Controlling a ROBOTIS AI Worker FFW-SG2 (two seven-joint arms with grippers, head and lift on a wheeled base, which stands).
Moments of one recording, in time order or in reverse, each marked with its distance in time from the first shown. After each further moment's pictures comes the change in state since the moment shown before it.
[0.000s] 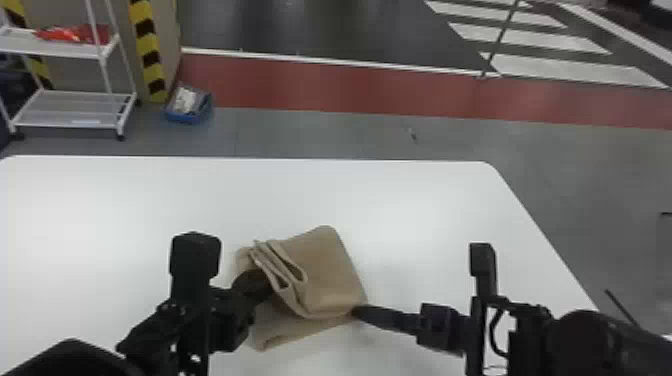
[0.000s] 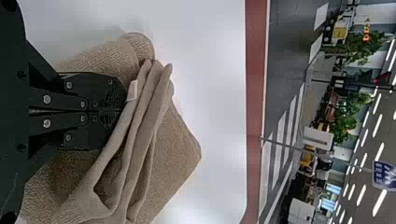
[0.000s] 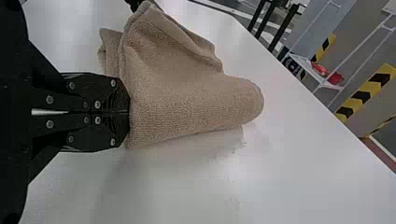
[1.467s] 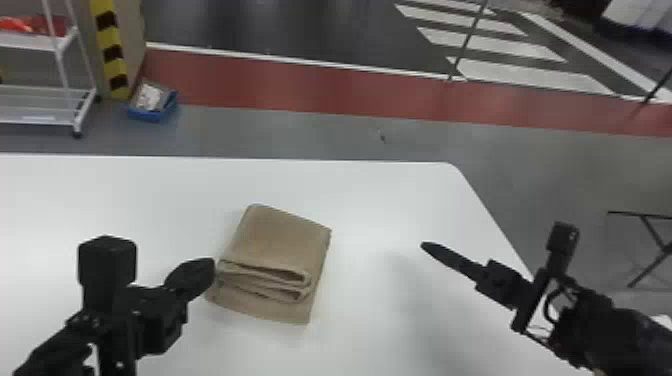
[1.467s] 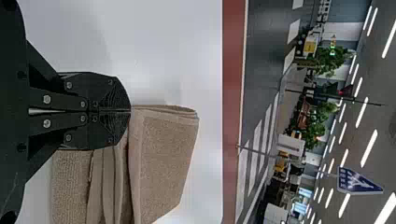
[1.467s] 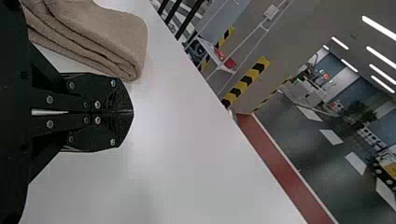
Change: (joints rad) left arm 0.048 0.029 0.073 0.017 0.001 -0.153 -0.054; right arm -0.049 -0.109 -0.289 0.152 0.003 -0.374 0.148
